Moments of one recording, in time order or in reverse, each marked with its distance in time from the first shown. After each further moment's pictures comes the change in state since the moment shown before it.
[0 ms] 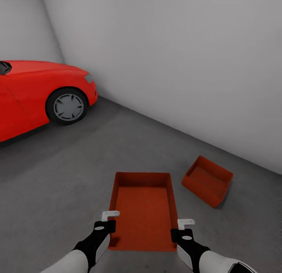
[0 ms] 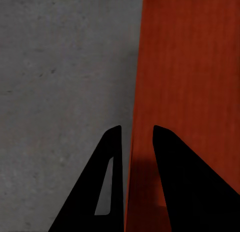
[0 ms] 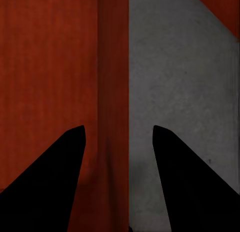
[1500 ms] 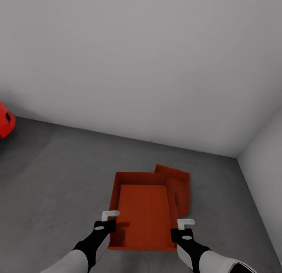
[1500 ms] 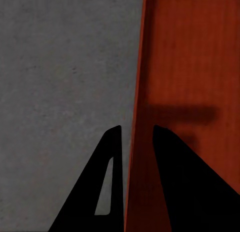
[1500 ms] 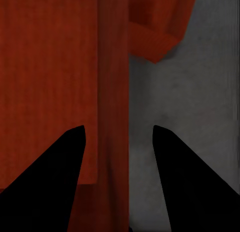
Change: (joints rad) left arm 0.000 0.000 0.000 -0.002 0.000 0.000 0.000; right arm 0.000 -0.001 0.000 -0.002 0.000 0.000 0.000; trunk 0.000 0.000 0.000
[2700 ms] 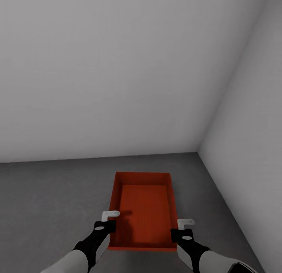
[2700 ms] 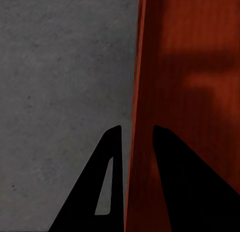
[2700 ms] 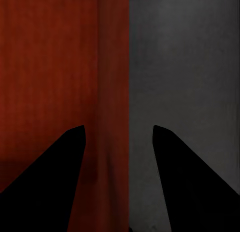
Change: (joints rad) left arm 0.000 0.000 0.000 0.002 0.000 0.000 0.000; right arm 0.000 0.001 0.000 0.002 0.000 0.000 0.000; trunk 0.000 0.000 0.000
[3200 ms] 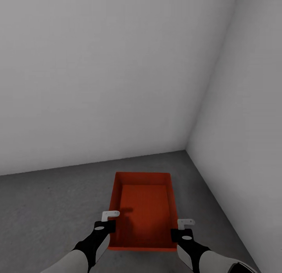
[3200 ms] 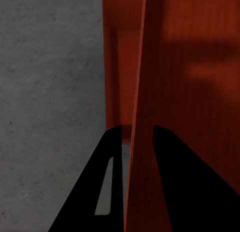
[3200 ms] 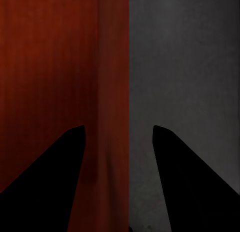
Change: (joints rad) left arm 0.000 0.000 -0.001 -0.001 0.001 0.000 0.000; right arm 0.000 0.000 0.001 0.000 -0.001 0.000 0.000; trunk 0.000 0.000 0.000
